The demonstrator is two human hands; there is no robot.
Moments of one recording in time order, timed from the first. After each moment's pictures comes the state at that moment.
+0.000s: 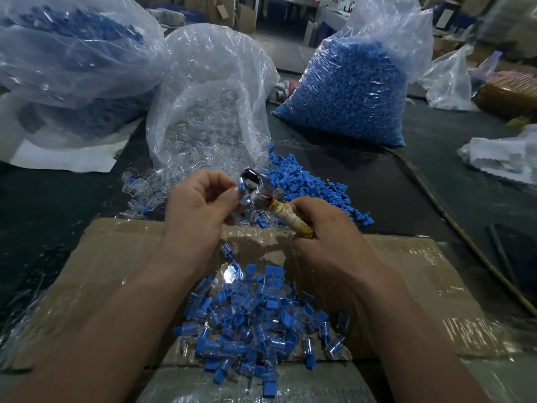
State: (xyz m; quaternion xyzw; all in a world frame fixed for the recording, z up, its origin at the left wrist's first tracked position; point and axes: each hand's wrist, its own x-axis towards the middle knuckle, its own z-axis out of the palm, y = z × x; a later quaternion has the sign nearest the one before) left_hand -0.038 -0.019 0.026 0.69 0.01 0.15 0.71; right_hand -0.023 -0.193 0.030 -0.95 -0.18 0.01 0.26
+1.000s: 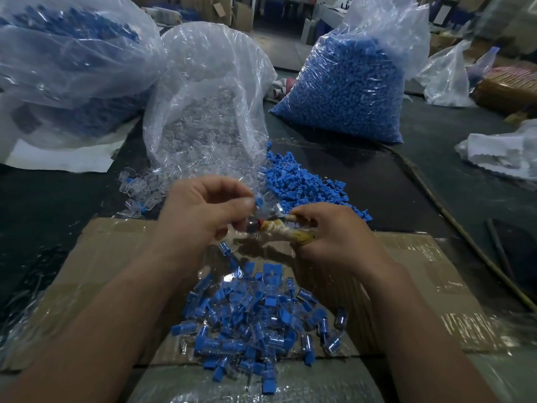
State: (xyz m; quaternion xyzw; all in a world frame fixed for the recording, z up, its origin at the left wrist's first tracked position) left_hand -0.049 -0.011 0.042 0.68 -0.02 0.02 0.74; right_hand -0.018 -0.202 0.035 -0.97 -0.17 0.03 0.19
